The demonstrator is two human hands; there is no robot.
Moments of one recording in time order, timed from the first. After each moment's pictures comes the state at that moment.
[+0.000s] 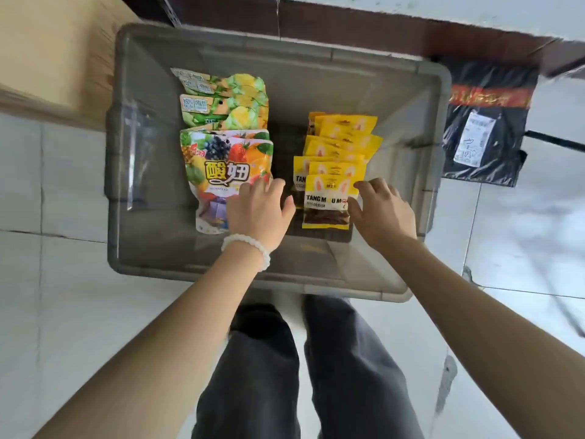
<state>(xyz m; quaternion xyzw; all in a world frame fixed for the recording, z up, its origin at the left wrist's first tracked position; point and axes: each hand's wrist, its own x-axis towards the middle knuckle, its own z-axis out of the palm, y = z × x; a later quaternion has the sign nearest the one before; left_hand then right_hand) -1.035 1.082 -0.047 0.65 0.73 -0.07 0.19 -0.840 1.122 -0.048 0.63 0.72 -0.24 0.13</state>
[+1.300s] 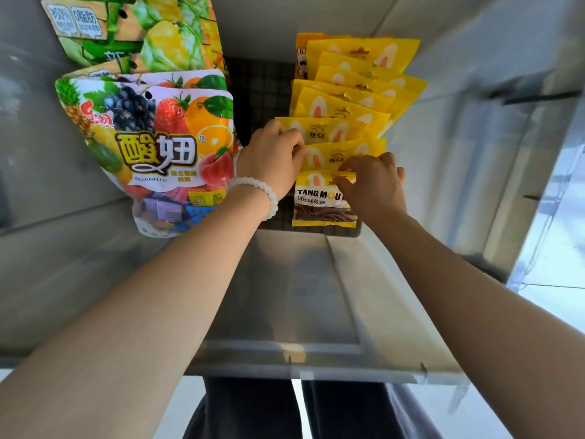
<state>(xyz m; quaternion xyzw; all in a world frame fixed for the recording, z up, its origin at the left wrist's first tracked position) -1.006 1.150 -0.232 0.64 0.69 0.01 0.33 -0.843 1.148 -0.215 0.67 0.65 -0.34 0.13</state>
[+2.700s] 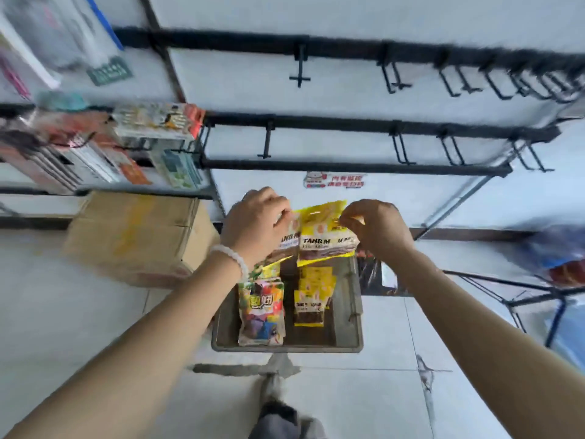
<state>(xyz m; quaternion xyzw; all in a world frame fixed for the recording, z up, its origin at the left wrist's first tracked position) -1.095 1.096 0.452 0.77 0.58 0.26 0.04 -0.877 1.120 0.455 0.59 0.75 -0.21 -0.19</state>
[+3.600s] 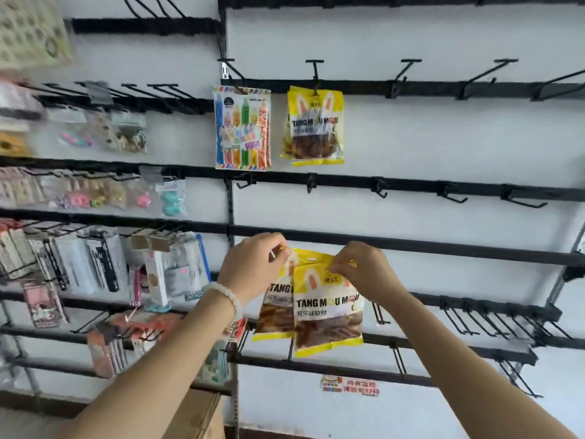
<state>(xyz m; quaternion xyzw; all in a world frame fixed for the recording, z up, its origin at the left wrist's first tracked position) -1.137 1.103 0.772 0.71 0.58 0.39 -0.08 -0.929 1.151 0.768 0.45 0.81 -0.13 -0.36</state>
